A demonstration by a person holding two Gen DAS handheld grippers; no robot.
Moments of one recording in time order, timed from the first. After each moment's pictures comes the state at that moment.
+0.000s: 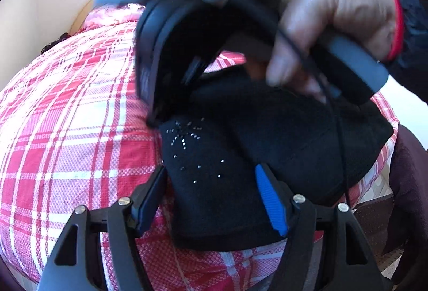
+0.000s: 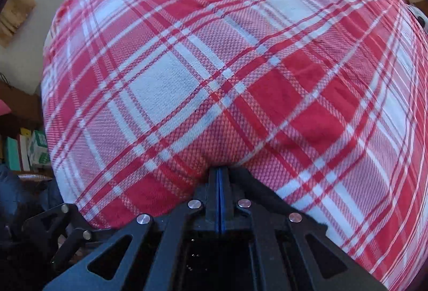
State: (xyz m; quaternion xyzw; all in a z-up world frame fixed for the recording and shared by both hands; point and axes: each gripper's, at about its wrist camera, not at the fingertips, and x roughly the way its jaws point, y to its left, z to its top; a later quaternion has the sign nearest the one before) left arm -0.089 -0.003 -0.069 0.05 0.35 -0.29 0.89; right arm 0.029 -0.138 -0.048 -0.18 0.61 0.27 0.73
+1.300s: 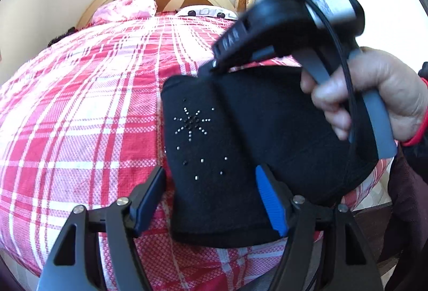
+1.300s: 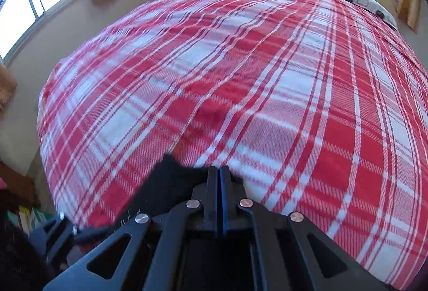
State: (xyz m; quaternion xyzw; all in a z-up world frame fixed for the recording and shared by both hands) left arm -0.123 0.002 -0.061 0.04 0.36 -0.27 0.89; right arm 0.010 -0.225 -0.022 -0.02 0.48 0.17 0.86
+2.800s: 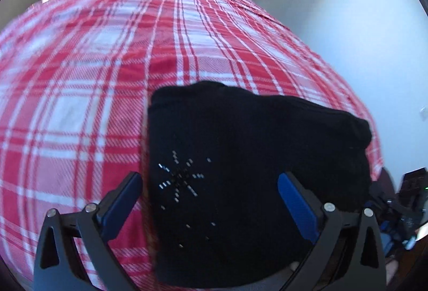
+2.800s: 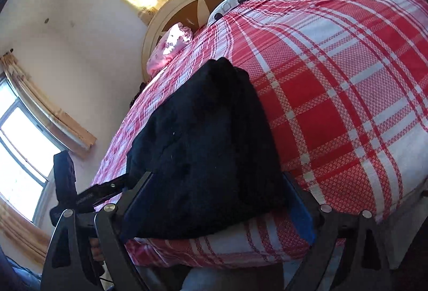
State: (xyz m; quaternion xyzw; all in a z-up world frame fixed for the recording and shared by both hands) left arm -0.046 -0.012 -0.050 -0.05 0.49 -0.30 0.82; right arm -0.216 -0.413 -0.048 0.34 0.30 0.01 0.89
